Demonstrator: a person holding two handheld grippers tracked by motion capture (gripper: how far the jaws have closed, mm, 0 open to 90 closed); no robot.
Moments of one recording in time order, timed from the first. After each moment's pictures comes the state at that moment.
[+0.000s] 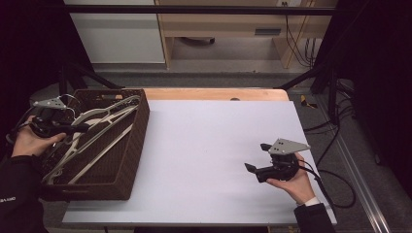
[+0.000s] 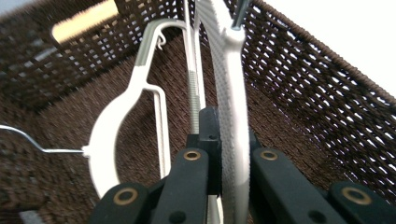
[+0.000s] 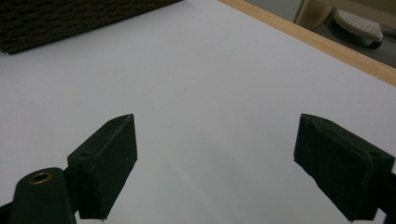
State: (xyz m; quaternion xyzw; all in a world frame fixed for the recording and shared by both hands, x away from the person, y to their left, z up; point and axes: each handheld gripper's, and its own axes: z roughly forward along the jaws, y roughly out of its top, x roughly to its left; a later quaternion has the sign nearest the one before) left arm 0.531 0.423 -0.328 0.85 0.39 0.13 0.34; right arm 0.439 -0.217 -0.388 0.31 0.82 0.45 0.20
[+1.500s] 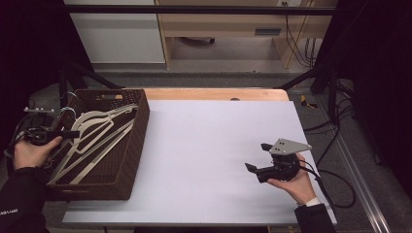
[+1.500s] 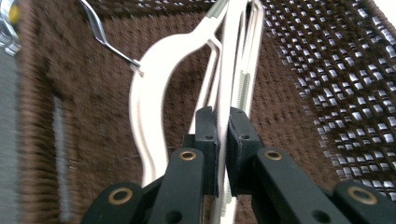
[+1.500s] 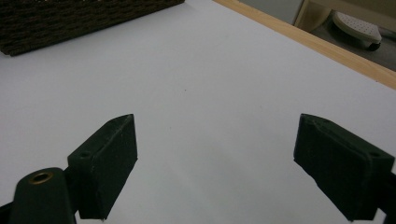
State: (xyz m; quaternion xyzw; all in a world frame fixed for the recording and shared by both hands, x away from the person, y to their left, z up) left arm 0.520 0.451 -0.357 0.74 0.58 0.13 0.32; right arm 0.438 -0.218 -0.387 0.31 0.82 0.45 0.20
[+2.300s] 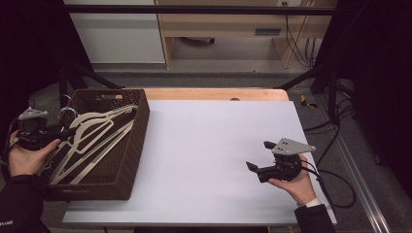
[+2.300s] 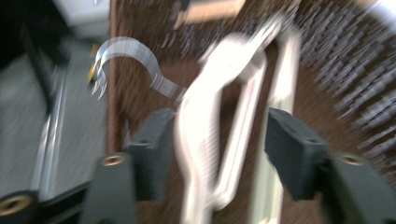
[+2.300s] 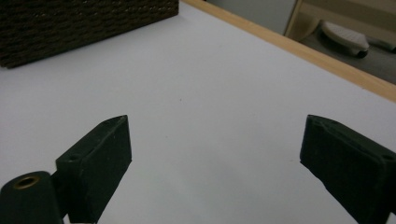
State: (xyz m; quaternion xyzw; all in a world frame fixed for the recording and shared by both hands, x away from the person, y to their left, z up) left arm 0.485 0.437 -0.334 0.71 0.52 0.28 0.38; right arm 0.434 -0.221 -0.382 0.32 0.80 0.47 0.22
